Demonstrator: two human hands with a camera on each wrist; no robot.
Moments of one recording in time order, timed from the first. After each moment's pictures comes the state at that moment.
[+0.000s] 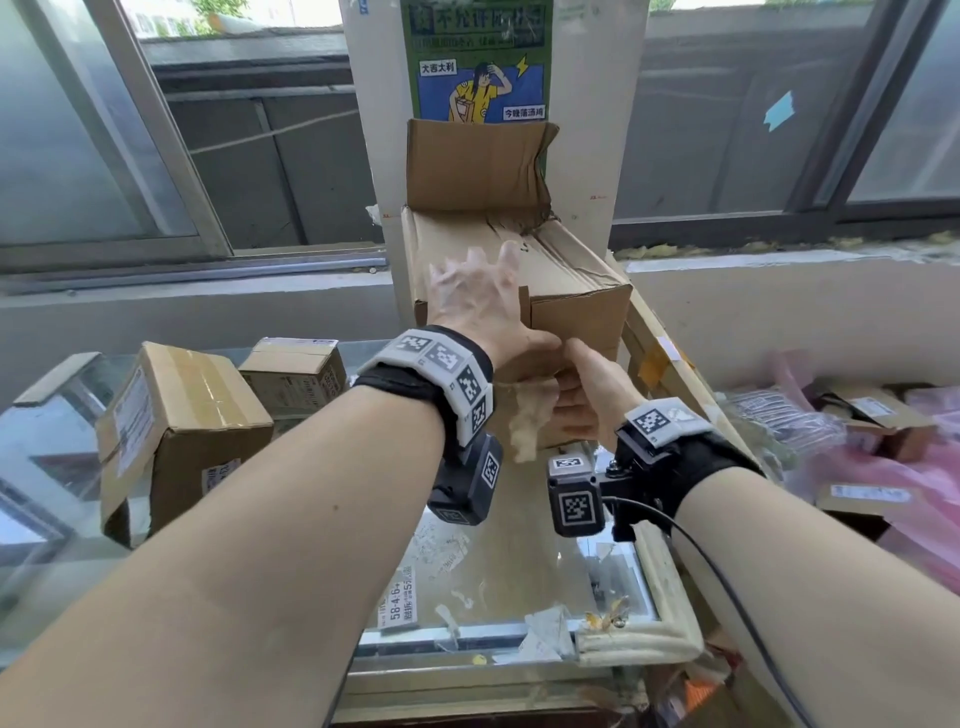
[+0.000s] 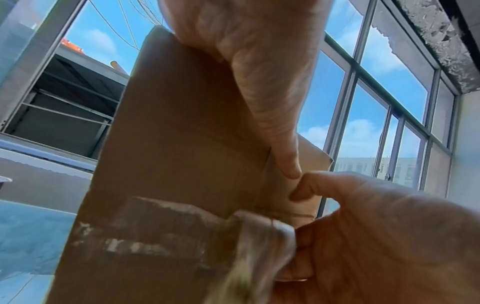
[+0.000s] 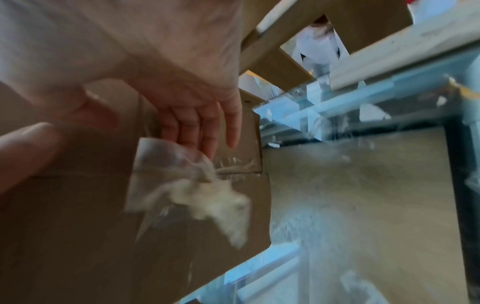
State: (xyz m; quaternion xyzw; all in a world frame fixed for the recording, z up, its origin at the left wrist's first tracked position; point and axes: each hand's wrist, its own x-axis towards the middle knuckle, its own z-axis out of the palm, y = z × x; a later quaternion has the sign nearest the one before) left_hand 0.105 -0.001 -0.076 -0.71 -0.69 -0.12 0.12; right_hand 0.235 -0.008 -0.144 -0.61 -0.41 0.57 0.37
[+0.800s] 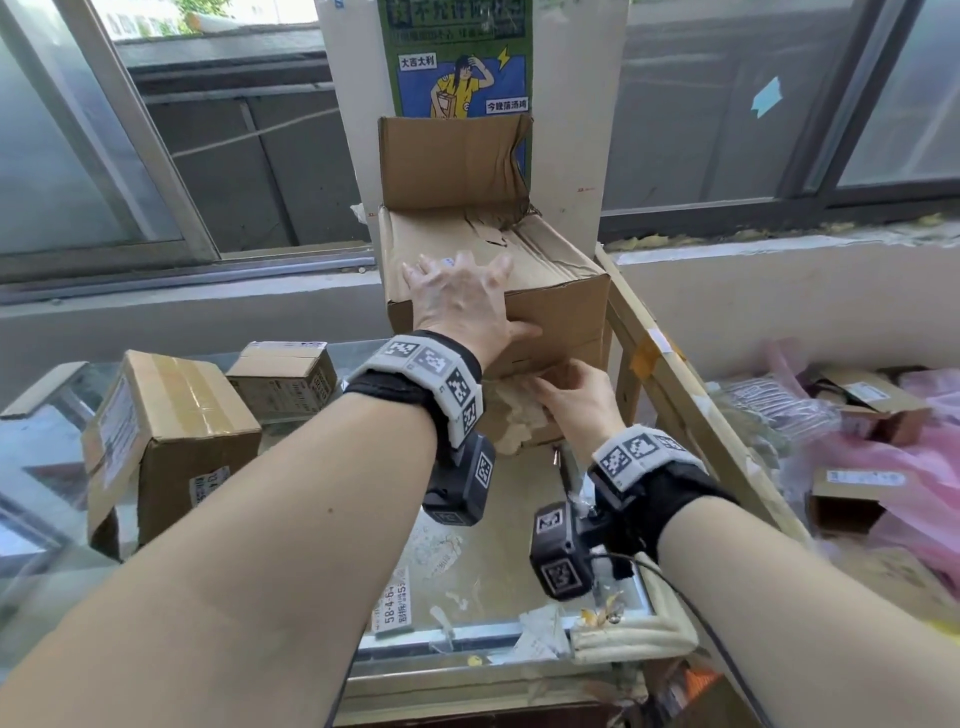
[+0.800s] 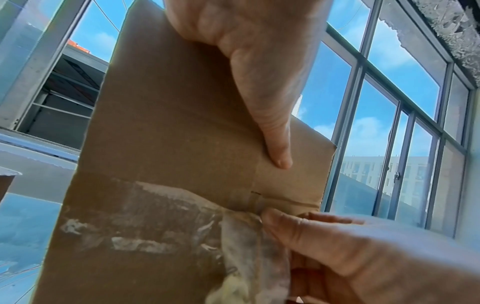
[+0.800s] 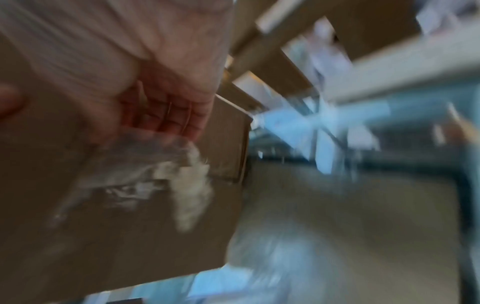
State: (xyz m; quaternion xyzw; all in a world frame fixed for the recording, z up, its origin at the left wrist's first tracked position) left_hand 0.108 0.006 -0.079 -0.70 -0.70 -0.08 0.10; right_hand 0.230 -0.017 -0.167 -0.59 -0.51 0.43 0.45
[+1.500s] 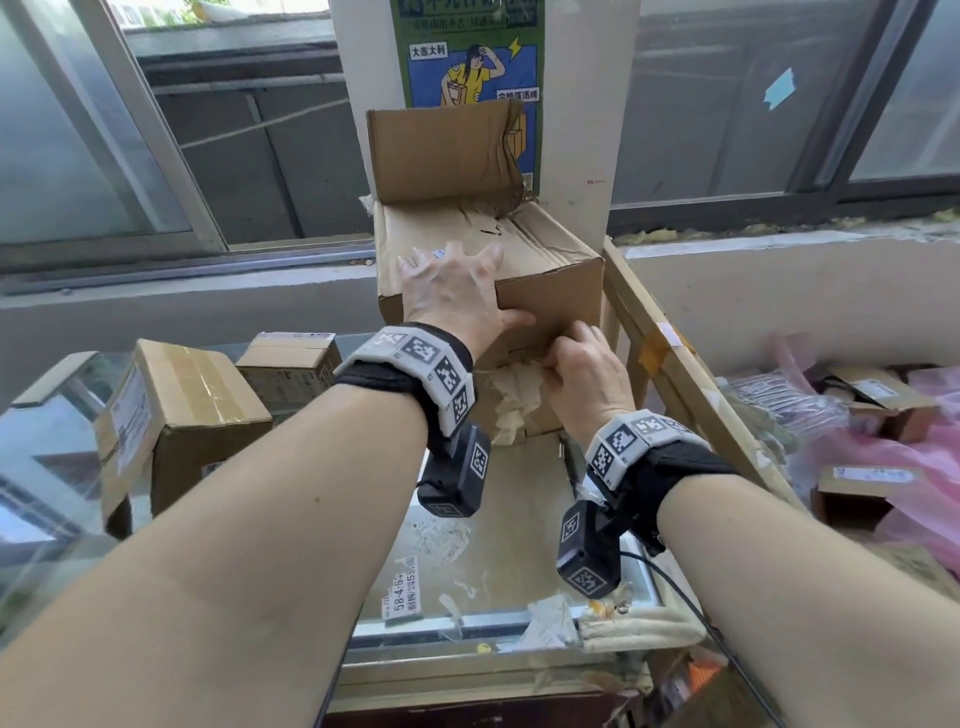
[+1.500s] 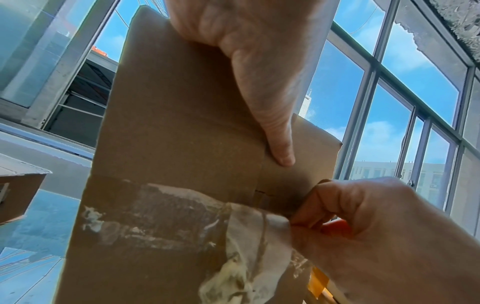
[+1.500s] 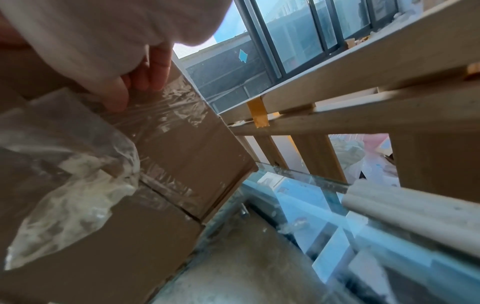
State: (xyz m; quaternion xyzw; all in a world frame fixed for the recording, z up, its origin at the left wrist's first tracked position) left_hand 0.089 0.005 -0.081 -0.69 -0.70 -0.12 0.11; right_hand 0.229 -0.008 -0.165 -0.57 -0.77 -0.01 0.28
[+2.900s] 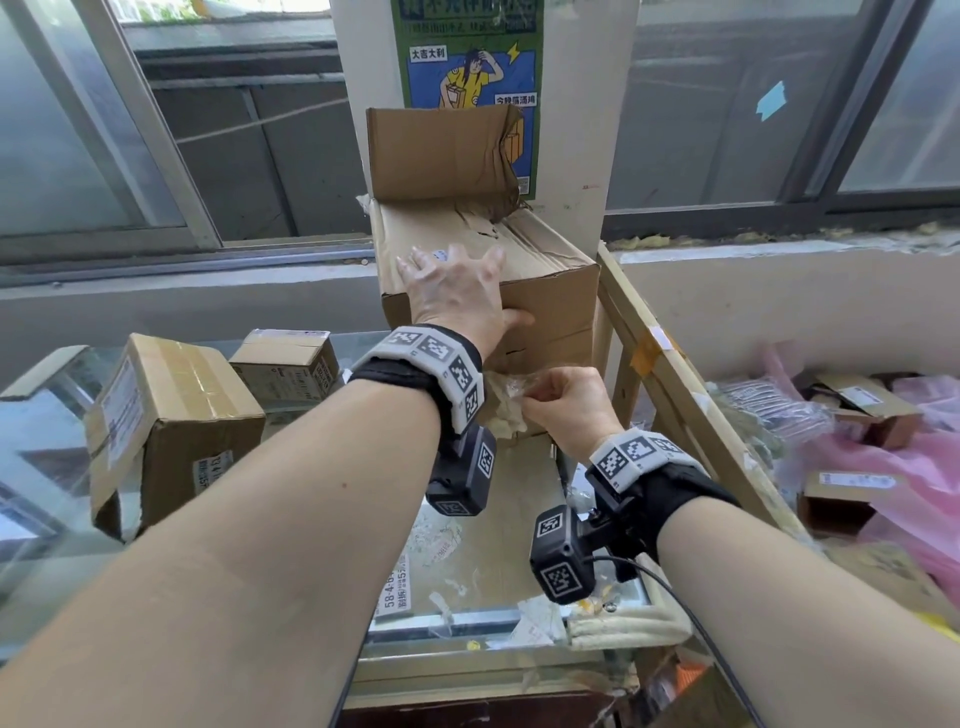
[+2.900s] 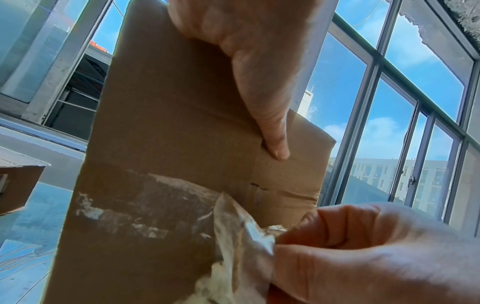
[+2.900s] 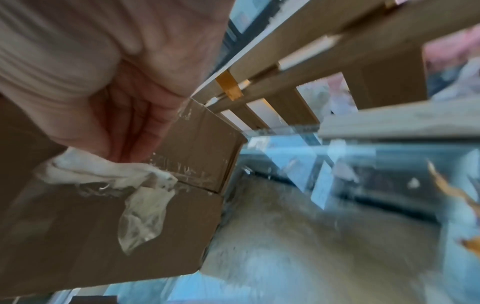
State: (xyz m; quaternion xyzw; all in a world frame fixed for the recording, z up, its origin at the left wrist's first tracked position) left_hand 0.100 0.005 -0.083 -0.68 -0.72 -0.11 0.10; right_hand 0.225 -0.029 -0.173 -0.59 -0.63 0.33 0.38
